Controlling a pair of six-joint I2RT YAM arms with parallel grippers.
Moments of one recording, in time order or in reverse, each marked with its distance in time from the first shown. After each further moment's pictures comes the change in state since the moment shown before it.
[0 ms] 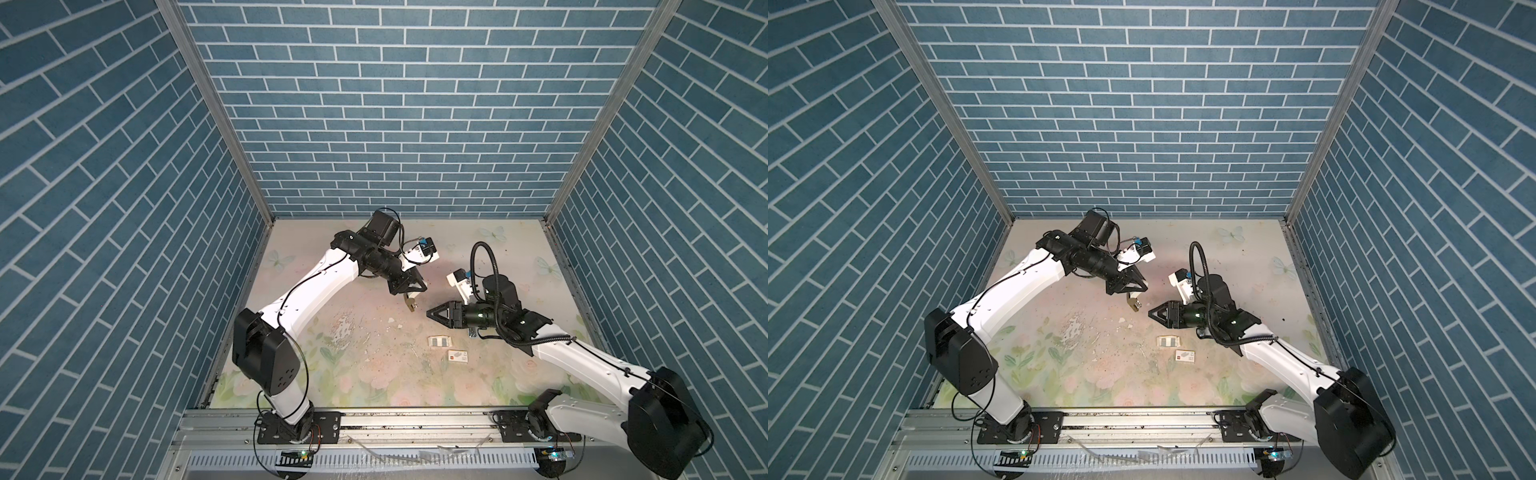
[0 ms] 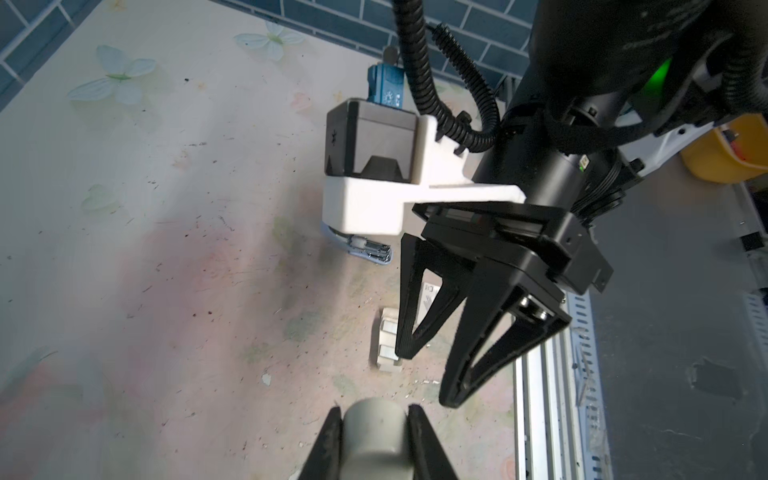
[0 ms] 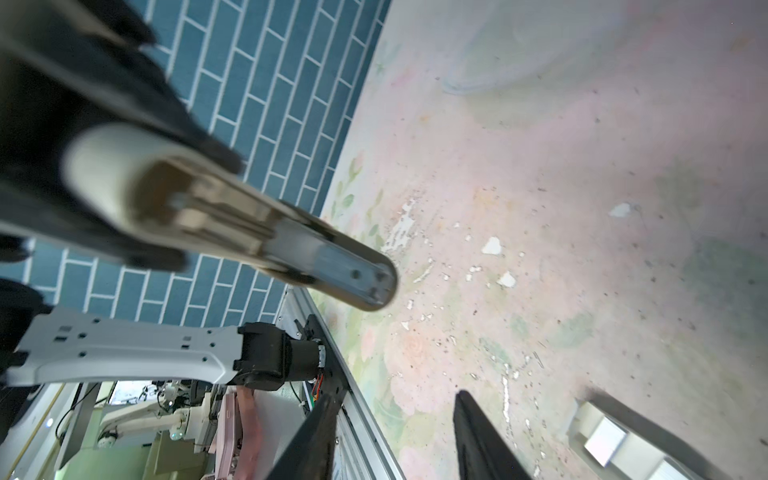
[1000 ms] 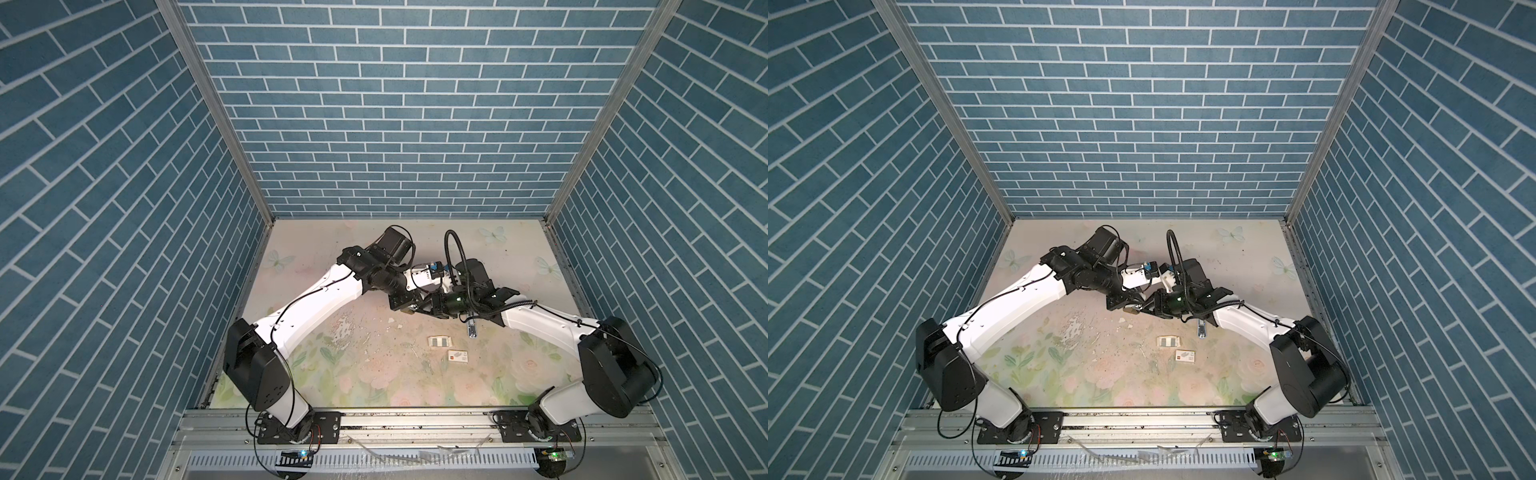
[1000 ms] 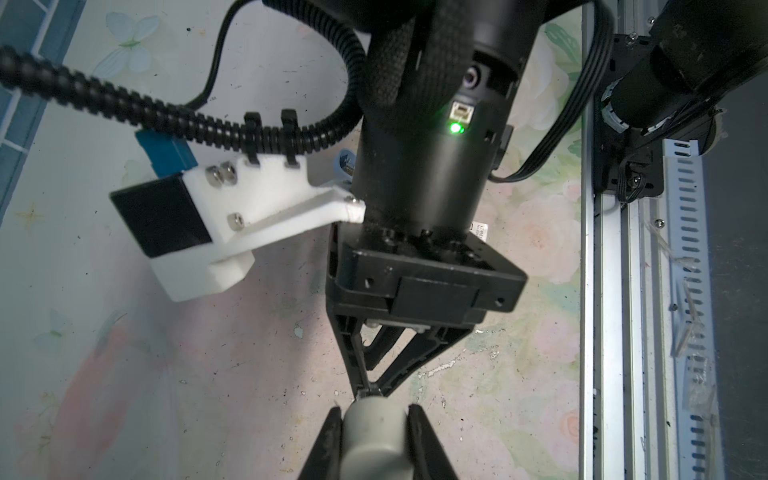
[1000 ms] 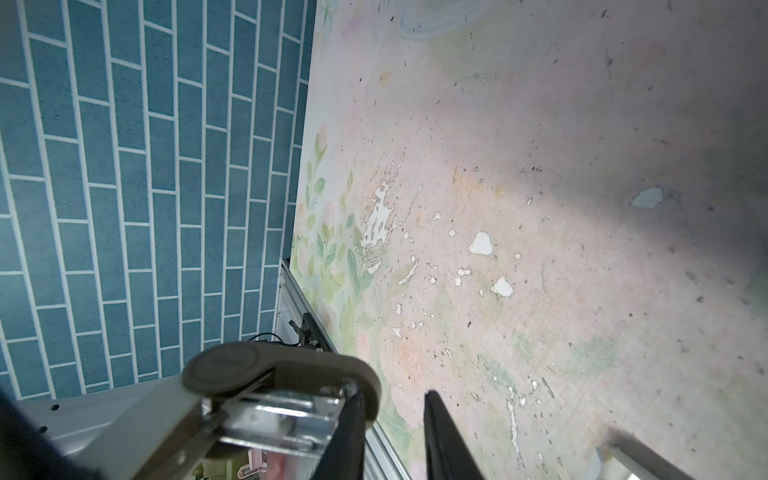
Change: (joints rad) left arm -0.125 -0.106 -0.130 0.045 -0.324 0.076; right arm 0.024 0.375 0.236 -0.103 -0.029 0.068
